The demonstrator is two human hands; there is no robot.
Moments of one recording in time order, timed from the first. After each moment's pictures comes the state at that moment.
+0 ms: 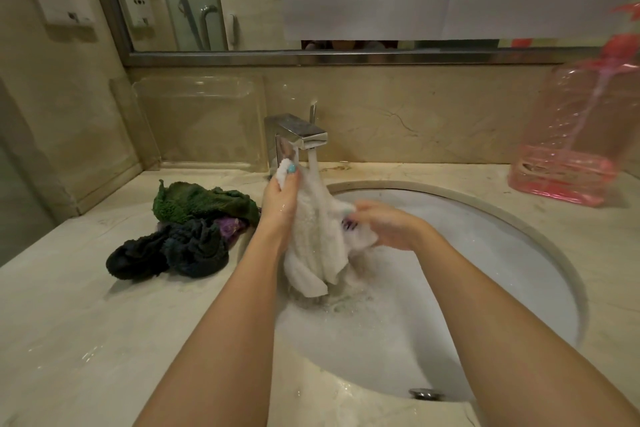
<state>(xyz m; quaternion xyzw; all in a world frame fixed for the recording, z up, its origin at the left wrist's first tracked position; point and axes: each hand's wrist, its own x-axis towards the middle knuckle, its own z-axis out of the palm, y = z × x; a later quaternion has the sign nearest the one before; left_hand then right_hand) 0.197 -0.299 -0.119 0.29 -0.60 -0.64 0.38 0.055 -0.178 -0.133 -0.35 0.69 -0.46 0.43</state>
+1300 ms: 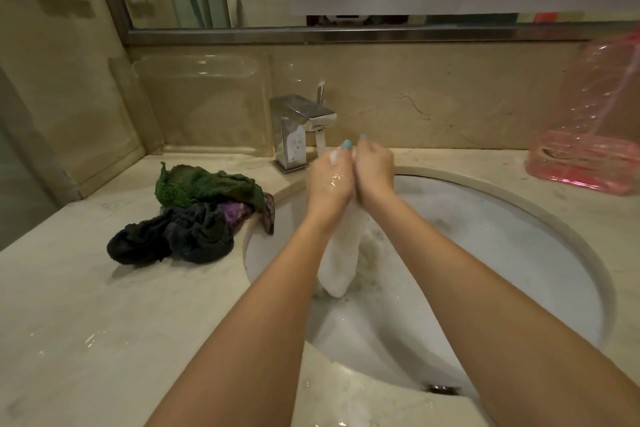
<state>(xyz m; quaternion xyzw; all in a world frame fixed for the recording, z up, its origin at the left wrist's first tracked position) 0.164 -0.257 -0.105 0.30 -0.71 -0.49 0.40 0.100 -0.236 -0.096 -0.16 0.71 -0.68 0.10</state>
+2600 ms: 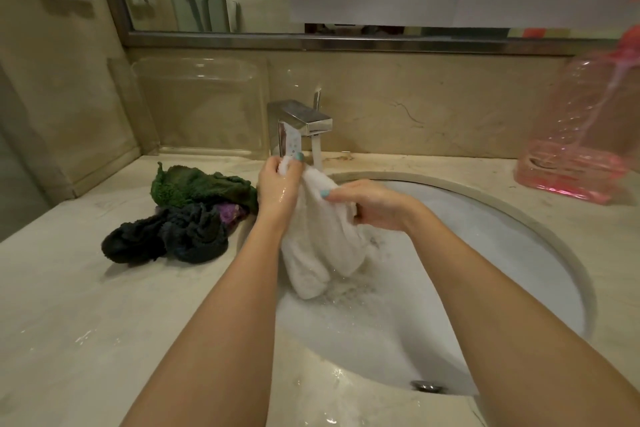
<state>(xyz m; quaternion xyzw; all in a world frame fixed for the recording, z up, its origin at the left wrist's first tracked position) 0.194 -0.305 -0.118 0.35 -0.65 -0.52 0.43 0.078 -0.191 -0.109 -0.40 0.69 -0.44 0.41</state>
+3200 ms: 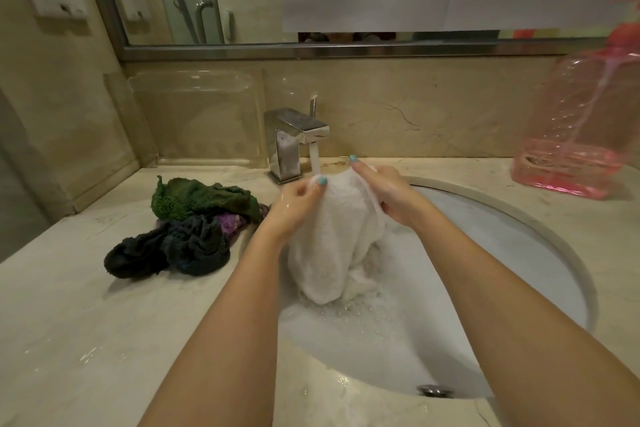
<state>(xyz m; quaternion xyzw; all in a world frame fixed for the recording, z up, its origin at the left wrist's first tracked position) 0.199 -0.301 -0.125 0.24 -0.79 -0.51 0.25 0.065 -0.194 -0.103 -0.27 0.73 -0.57 0.27</state>
